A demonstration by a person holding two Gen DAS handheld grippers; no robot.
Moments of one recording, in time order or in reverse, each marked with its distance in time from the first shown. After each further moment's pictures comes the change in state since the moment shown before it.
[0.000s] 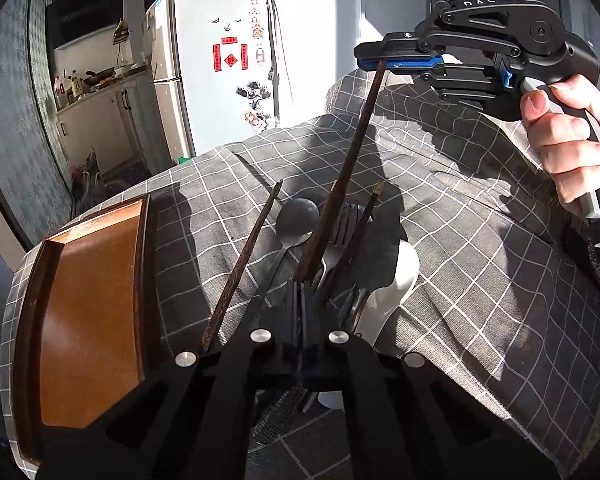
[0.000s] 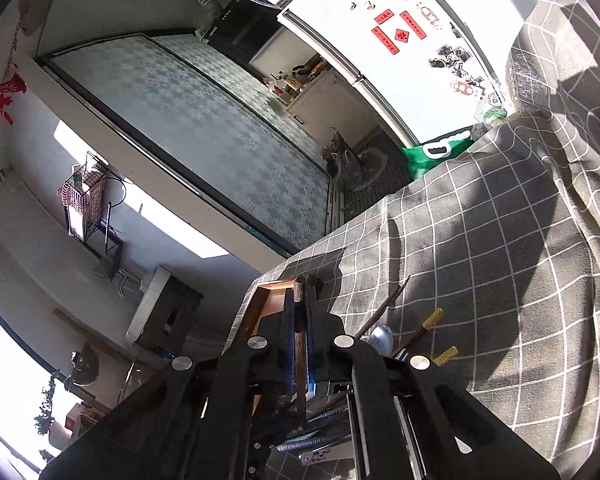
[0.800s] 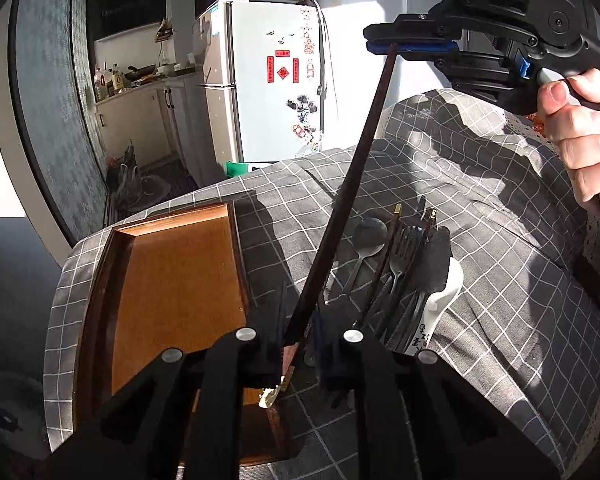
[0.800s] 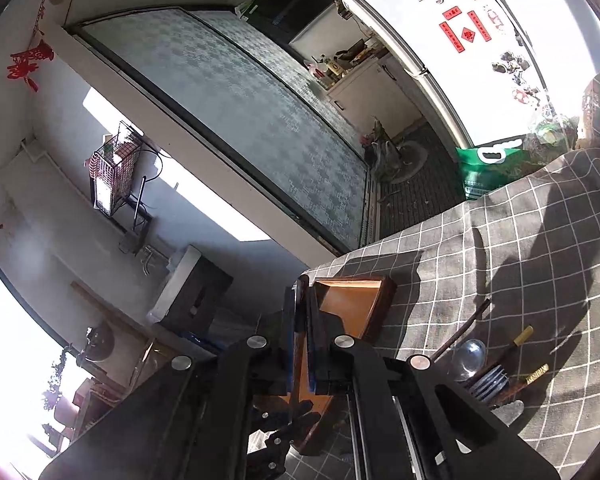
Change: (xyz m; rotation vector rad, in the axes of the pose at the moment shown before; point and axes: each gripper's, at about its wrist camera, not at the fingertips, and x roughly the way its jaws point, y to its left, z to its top) left arm -0.046 0.061 -0.004 -0.092 -0.027 0.126; right arm 0.067 0.081 0.012 -0.091 0.112 0.096
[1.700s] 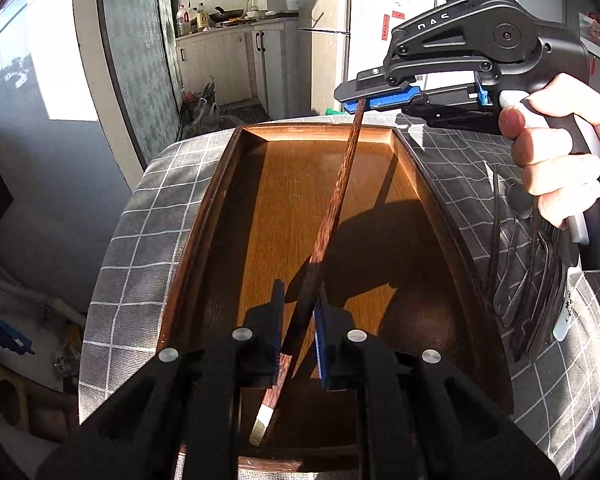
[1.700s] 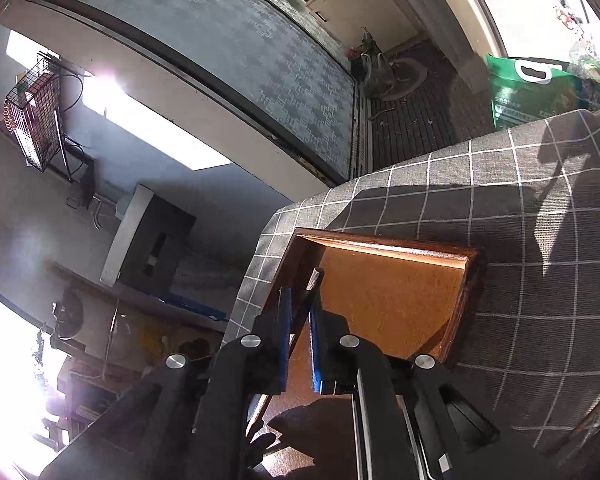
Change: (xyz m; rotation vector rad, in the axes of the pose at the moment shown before) left arm 0.019 0.107 -0.052 -0.199 0.137 0.198; right arm 0.212 -0.024 -0.027 0.063 0.263 -0.096
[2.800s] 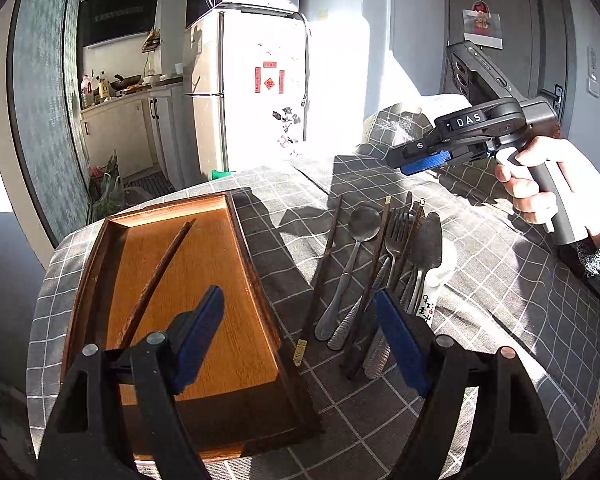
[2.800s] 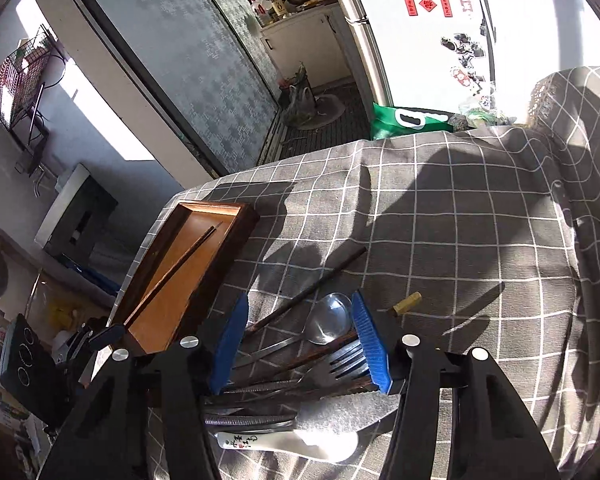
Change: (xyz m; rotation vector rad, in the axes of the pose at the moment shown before) left arm -0.053 -0.096 -0.001 0.236 -0.196 -0.306; right arm -0.207 -0.078 -0.066 -0.108 -0.104 -0.351
